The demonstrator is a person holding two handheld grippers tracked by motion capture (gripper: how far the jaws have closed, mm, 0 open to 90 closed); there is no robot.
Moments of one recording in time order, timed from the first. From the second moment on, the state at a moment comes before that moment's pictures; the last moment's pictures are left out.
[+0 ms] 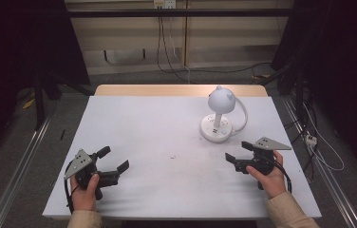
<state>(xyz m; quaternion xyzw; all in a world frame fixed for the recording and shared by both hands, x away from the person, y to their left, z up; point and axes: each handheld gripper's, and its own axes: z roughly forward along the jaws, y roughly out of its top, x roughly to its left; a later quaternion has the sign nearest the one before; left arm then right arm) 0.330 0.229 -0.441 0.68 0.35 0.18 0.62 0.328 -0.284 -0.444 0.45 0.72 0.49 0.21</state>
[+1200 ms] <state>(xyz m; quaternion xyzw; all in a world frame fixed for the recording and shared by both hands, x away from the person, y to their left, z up) 0.330 0.228 -0.442 0.68 0.35 0.18 0.61 0.302 -0.298 -0.445 0.44 0.72 0.49 0.20</state>
